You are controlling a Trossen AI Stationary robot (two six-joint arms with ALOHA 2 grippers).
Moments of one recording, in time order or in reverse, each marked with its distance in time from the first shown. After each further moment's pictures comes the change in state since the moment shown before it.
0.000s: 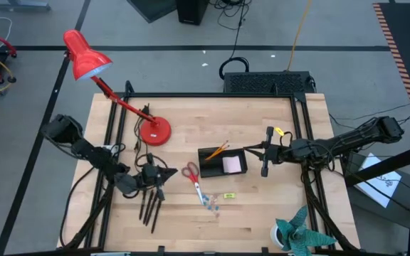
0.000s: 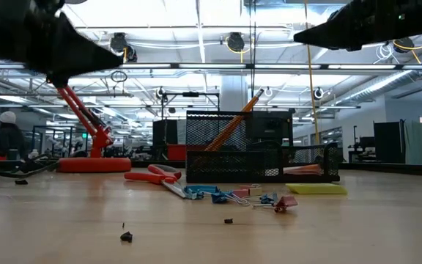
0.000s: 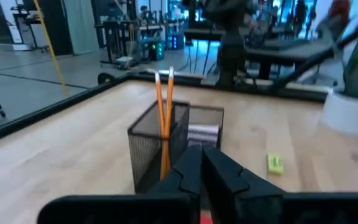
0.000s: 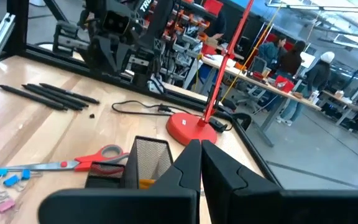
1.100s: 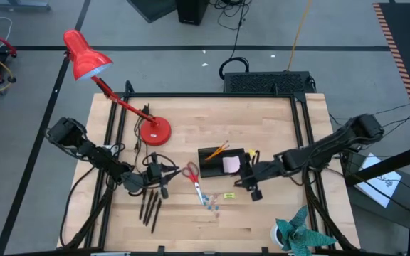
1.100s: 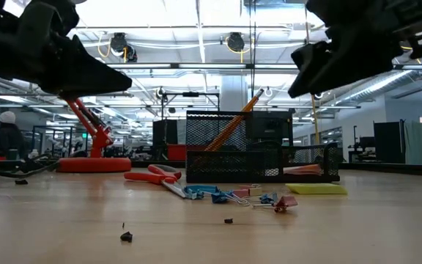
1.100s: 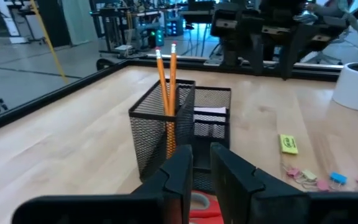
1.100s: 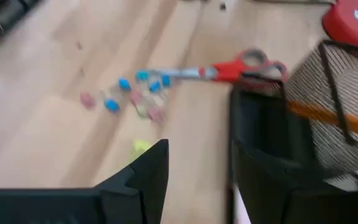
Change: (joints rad) left arm 0.072 0.064 -0.001 -0.010 0.086 -0.019; right arm 0.122 0.495 0.319 -0.410 -0.258 0.305
